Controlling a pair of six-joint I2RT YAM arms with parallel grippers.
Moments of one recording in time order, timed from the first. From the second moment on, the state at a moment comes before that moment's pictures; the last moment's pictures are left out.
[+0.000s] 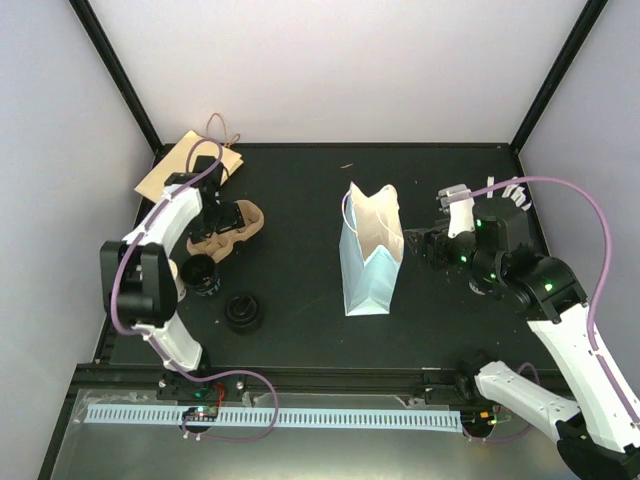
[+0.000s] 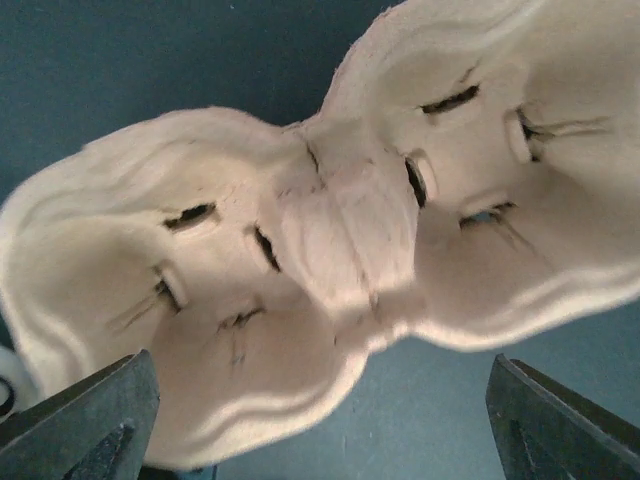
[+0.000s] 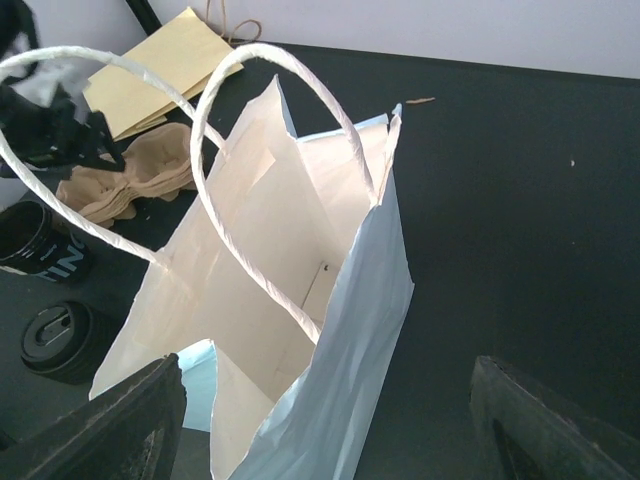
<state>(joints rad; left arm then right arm) -0.06 1.66 1.34 -0.98 -0.06 -0.50 0.52 0.87 1.24 -0.94 -0.07 0.21</state>
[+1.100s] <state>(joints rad) -0.26 1.84 1.44 -0.93 0.32 -0.24 0.72 1.02 1.43 -0.88 -0.33 0.18</state>
